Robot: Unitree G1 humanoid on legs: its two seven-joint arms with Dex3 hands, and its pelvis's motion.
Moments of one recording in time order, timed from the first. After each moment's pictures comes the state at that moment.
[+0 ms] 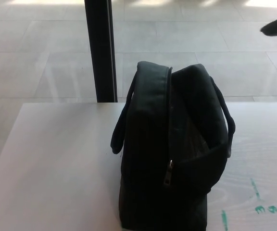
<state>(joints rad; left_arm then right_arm) -0.05 0.64 0.22 0.76 -0.14 0.26 -0.52 -0.56 -0.72 -0.25 -0.24 -0.43 0.17 0.66</state>
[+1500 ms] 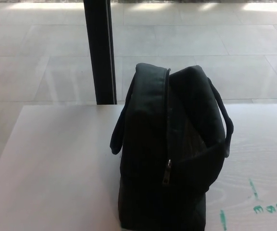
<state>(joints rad) -0.01 0.64 0.22 0.79 -0.14 0.23 -0.52 0.04 -0.44 -0.82 0.46 -0.09 0.22 0.25</state>
